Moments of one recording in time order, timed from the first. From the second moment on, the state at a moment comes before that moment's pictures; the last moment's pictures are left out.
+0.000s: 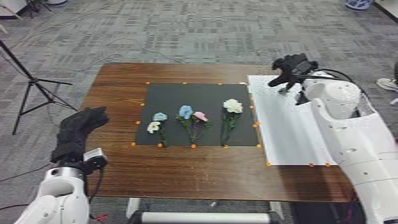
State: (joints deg) left arm 119.4 -54.2 -90.8 -115.2 53.3 27.3 10.5; right arm -61.9 -63.1 77.2 -73.0 -165.6 -11.5 -12.0
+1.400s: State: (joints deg) left arm 119.4 -54.6 -90.5 -115.6 53.5 27.0 9.5; right arm -67.9 -64.4 81.1 -63.7 -167.8 7.1 -10.9
